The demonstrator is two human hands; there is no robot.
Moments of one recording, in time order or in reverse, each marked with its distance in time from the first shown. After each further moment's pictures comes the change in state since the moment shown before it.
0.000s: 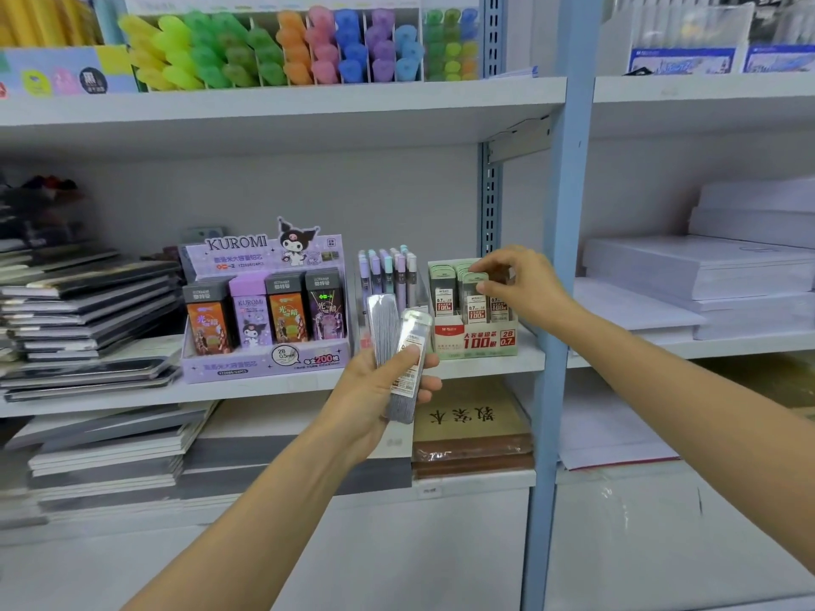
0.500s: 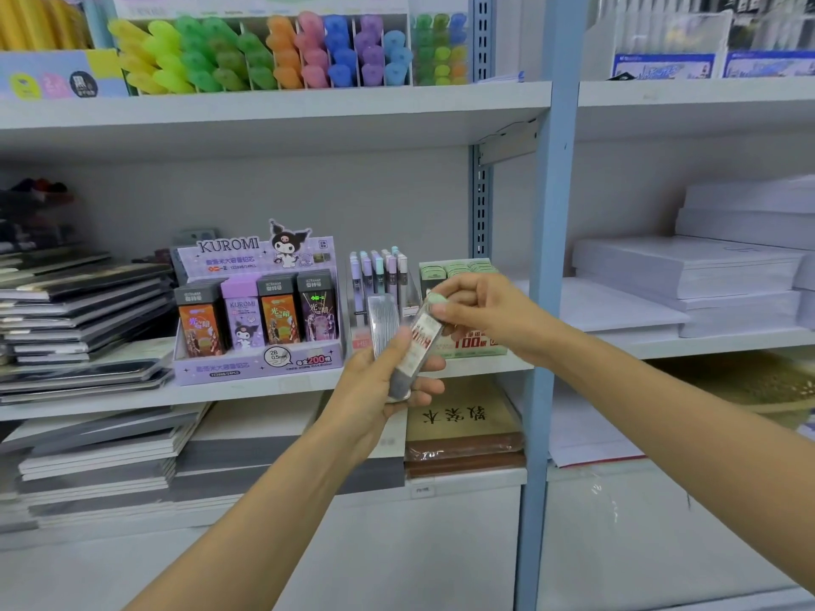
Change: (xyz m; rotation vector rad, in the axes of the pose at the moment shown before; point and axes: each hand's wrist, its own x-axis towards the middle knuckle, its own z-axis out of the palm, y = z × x) left_hand 0.000 -0.001 0.009 0.034 -0.022 0.016; right_hand -0.042 -0.041 0.002 0.590 -0.380 0.042
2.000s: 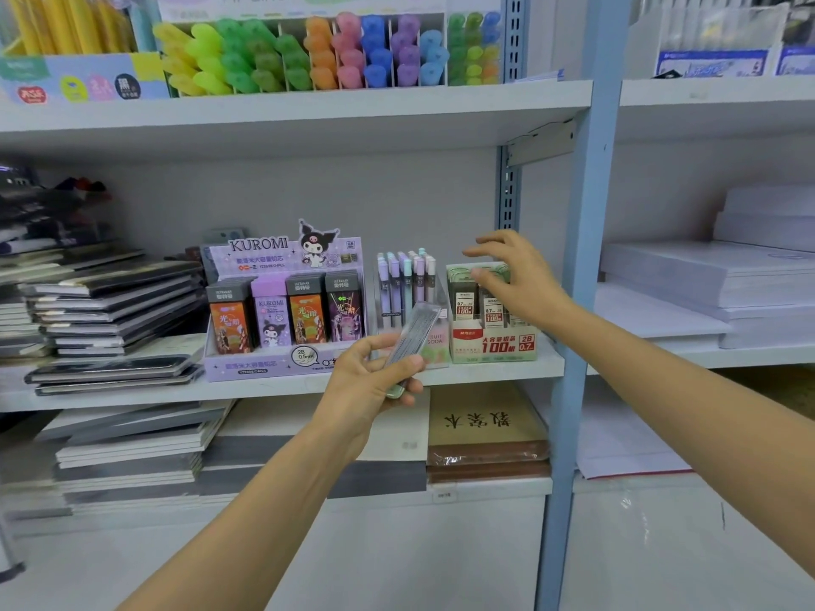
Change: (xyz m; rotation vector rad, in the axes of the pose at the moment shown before) left_hand -0.002 0.009 -0.031 0.008 0.166 0.034; right_hand 0.054 0.018 -0.023 -0.765 0.336 -0.213
